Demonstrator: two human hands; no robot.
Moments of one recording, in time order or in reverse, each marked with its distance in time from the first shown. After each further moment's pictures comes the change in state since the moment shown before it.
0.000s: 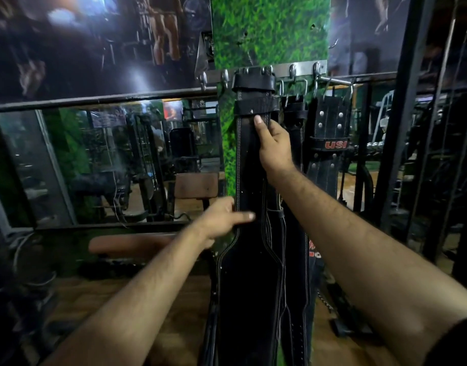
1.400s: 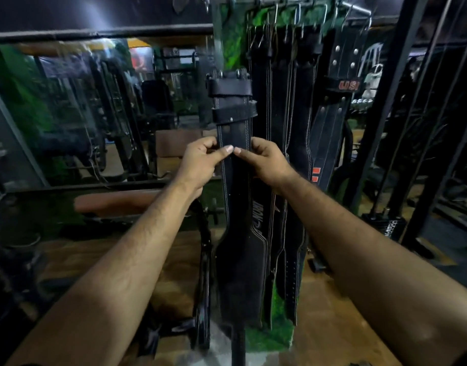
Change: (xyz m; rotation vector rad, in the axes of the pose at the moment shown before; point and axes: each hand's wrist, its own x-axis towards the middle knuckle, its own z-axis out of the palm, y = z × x) left_hand -0.033 -0.019 -0.056 -0.044 0.220 0.239; right_hand -0.117 0.063 0.006 -0.197 -0.284 0.336
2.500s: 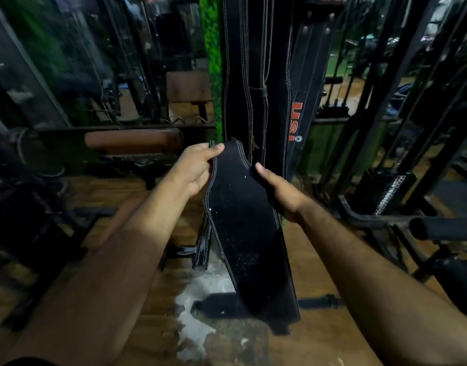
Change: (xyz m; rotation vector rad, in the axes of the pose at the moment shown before) left_hand -0.139 -0.041 0.096 -0.265 0.029 -0.558; right_hand -0.190 0.093 -0.098 0.319 -0.244 0.648
